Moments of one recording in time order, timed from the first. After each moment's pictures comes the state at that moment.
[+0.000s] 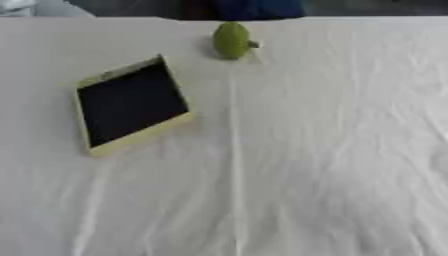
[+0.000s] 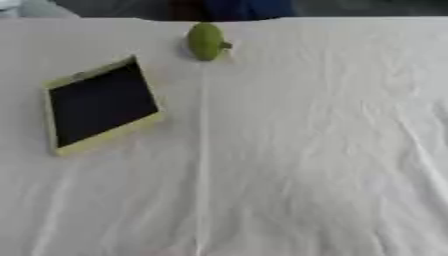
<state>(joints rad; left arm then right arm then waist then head) -0.42 0.70 0.08 -1.98 -0.08 0.03 0.57 -0.71 -0.87 0.02 -1.97 0.07 0.10 -0.11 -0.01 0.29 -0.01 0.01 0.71</state>
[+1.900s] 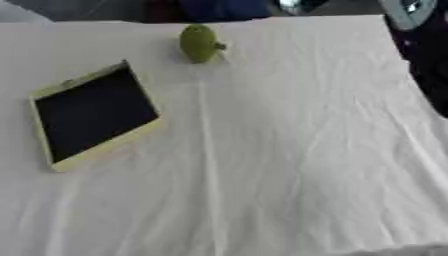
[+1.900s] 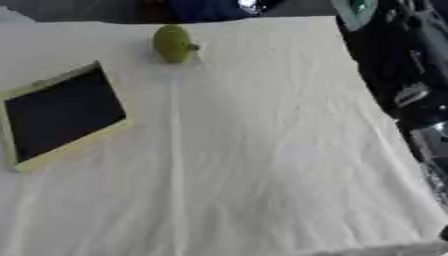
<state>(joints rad) -0.48 0.72 0.05 -1.98 -0.06 0.04 0.52 -1.26 -0.45 0.22 -0.97 0.78 -0.30 0.58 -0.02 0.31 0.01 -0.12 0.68</state>
